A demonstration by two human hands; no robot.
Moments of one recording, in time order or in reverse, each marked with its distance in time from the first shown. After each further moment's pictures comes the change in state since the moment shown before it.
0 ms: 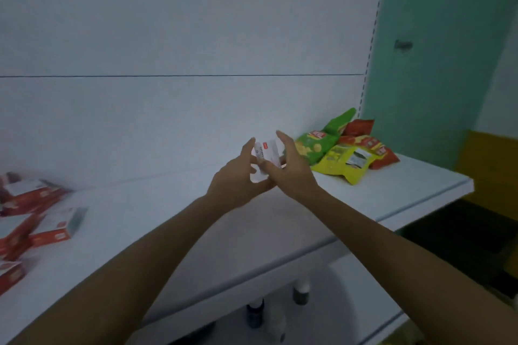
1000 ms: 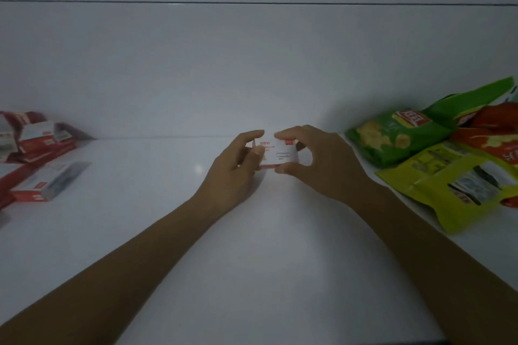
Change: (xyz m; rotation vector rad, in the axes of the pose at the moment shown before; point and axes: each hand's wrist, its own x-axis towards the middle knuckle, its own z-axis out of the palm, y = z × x) left_hand 0.023 -0.036 0.030 -0.349 0.244 -0.322; right_hand 0.097 0.075 0.018 -0.174 -0.391 -0.561
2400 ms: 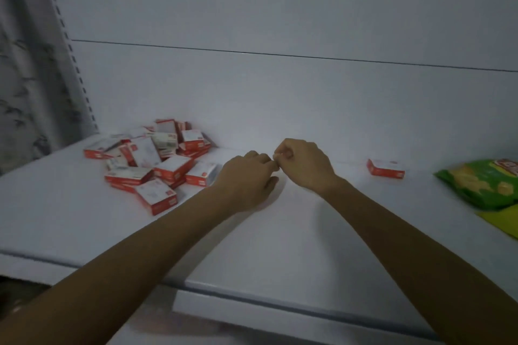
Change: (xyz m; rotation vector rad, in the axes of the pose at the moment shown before) left_hand -0.054 -0.018 -0.171 1.160 -0.100 0.183; right_hand 0.083 -0.173 0.100 0.021 -0.158 0.162
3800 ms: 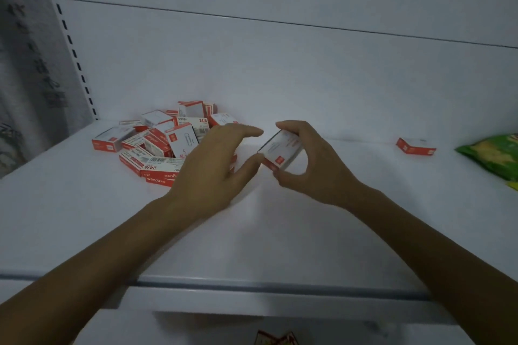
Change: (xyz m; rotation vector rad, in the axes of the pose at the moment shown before) left_hand -0.090 -0.120 -0.024 -0.569 0.330 0.004; right_hand -0.030 -0.087 0.051 0.201 0.054 -0.249
